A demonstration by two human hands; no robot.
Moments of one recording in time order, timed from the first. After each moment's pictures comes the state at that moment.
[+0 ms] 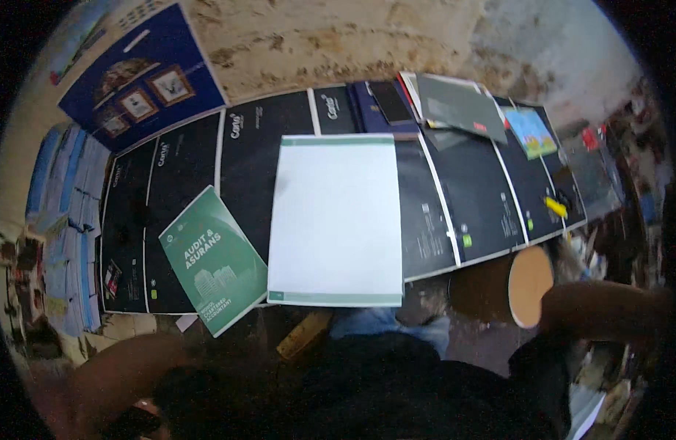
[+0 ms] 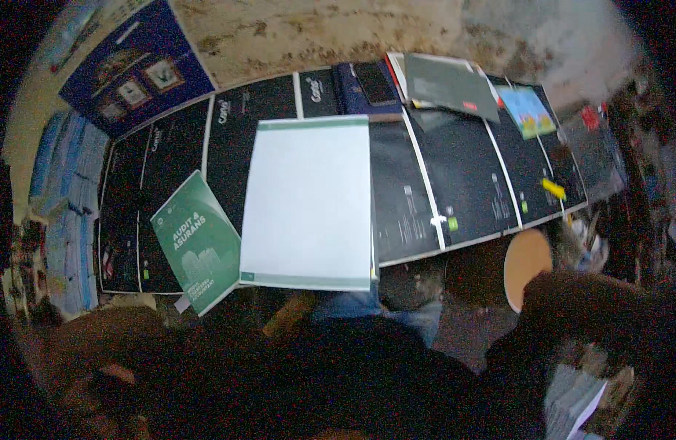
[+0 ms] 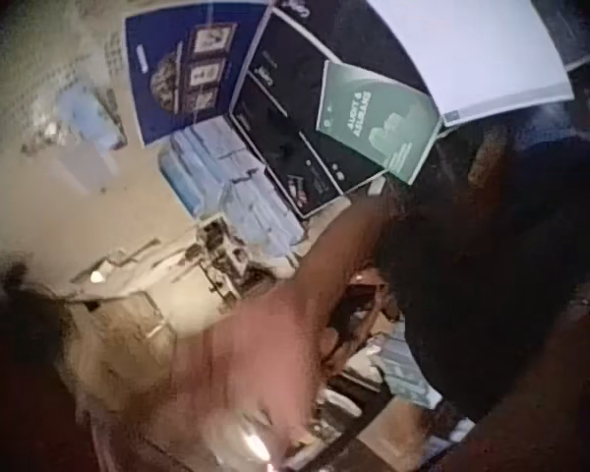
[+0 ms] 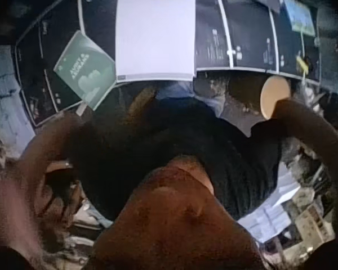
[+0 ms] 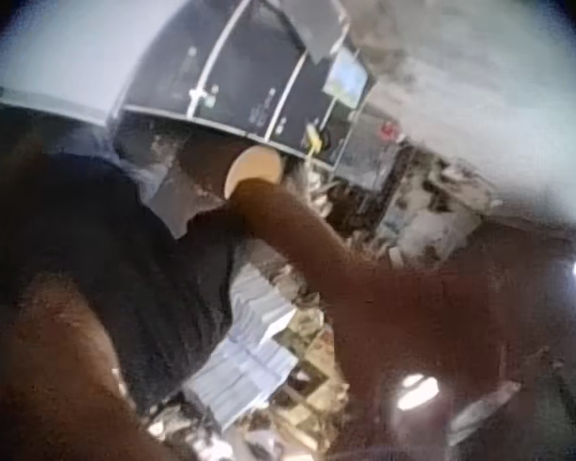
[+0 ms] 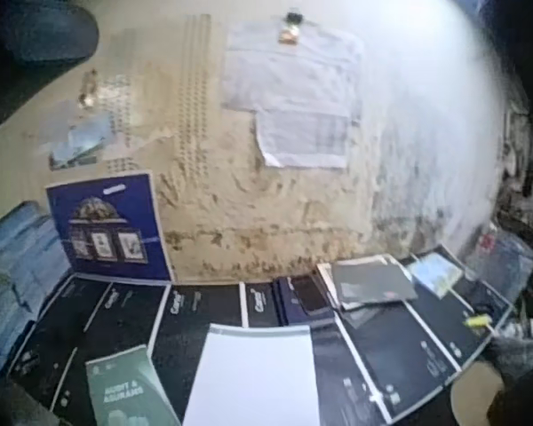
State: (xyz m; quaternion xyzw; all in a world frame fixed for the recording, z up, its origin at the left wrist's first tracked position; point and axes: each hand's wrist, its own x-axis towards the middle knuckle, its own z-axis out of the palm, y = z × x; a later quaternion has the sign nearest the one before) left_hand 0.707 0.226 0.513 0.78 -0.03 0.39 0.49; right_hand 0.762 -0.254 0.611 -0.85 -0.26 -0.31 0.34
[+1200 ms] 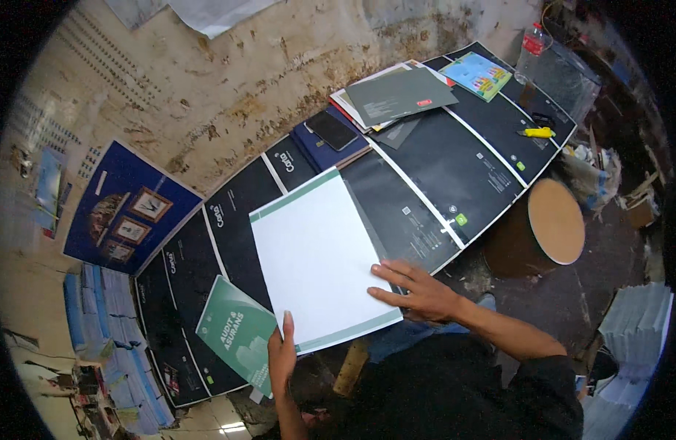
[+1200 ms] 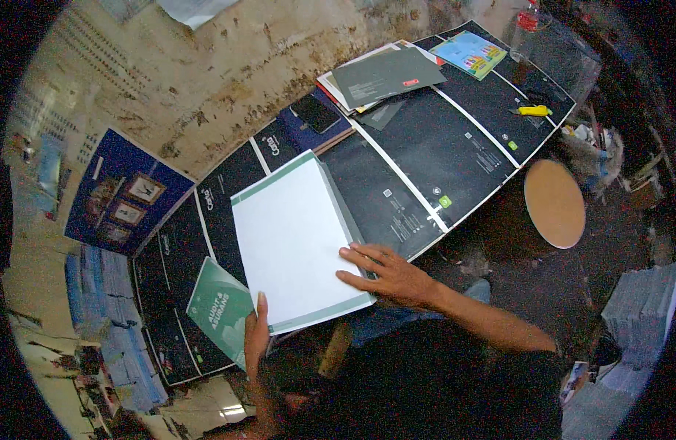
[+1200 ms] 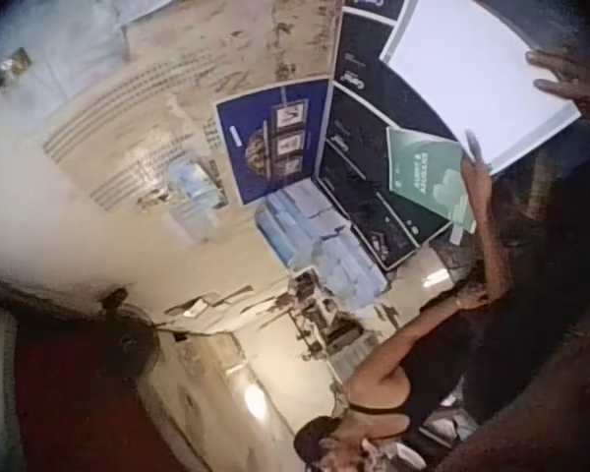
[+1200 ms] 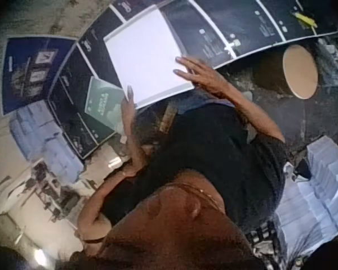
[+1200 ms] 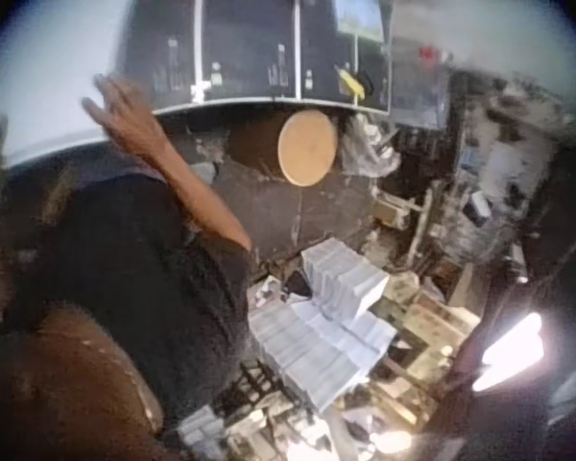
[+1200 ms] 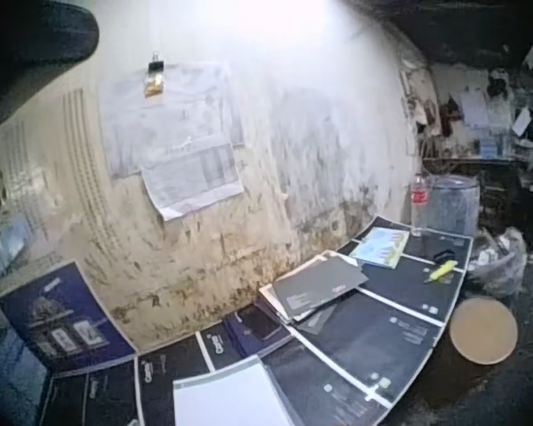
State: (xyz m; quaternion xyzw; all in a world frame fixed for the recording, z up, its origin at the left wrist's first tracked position) left_hand 0.694 0.122 0.347 0.87 0.23 -0.10 0.43; right_hand 0.713 -0.197 0.312 -0.88 -0.37 -0.07 0.29
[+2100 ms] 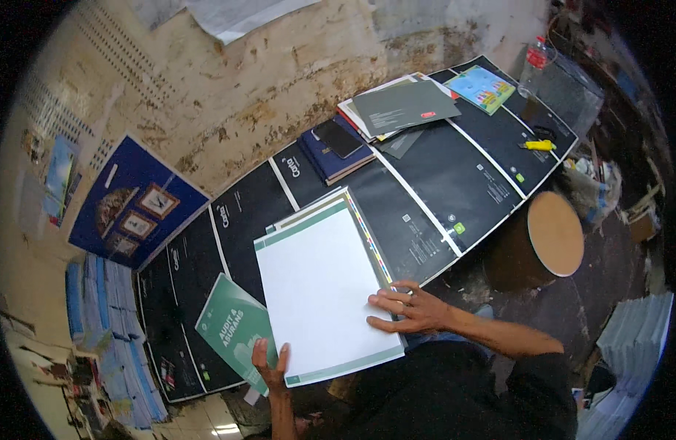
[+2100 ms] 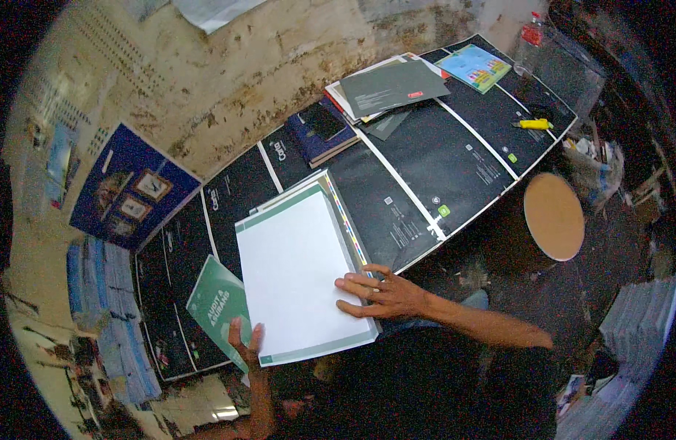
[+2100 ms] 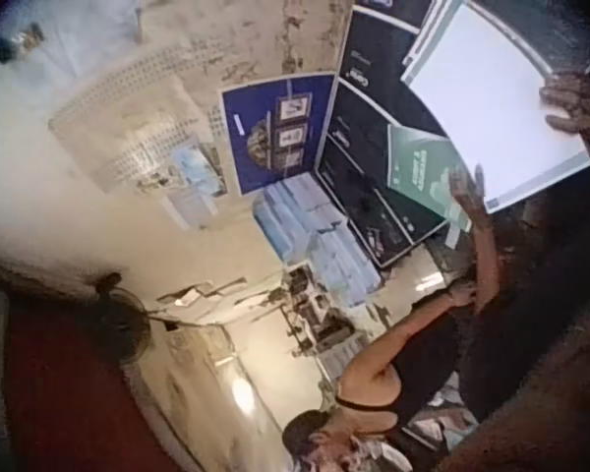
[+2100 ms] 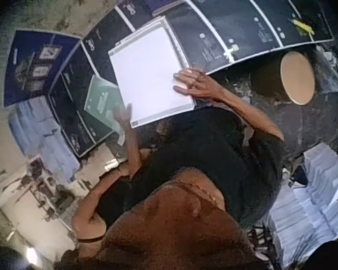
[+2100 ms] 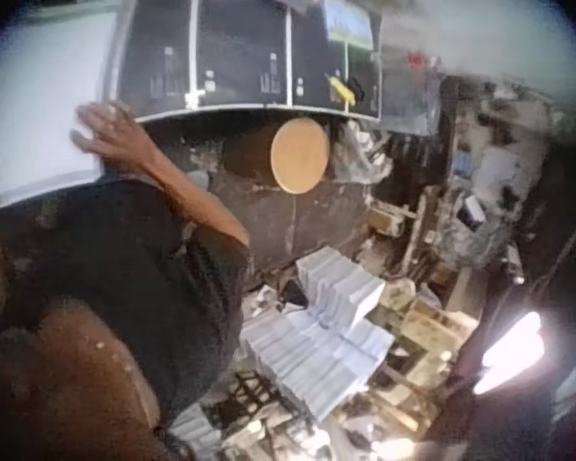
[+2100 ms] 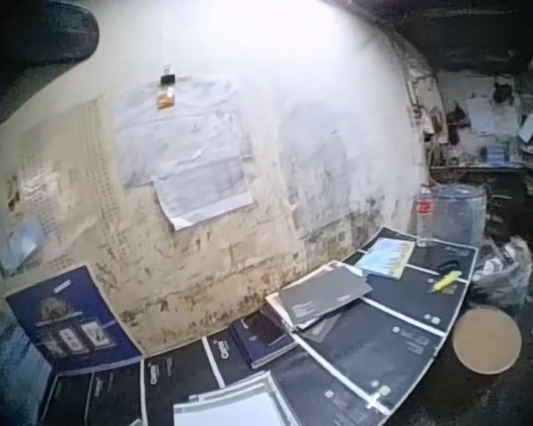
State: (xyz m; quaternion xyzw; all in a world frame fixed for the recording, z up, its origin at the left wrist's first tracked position) left_hand 0.646 0.177 0.290 0.90 -0.17 0.39 0.12; right_hand 0.700 -0.192 0.298 -0.82 -0.47 -0.25 0.20
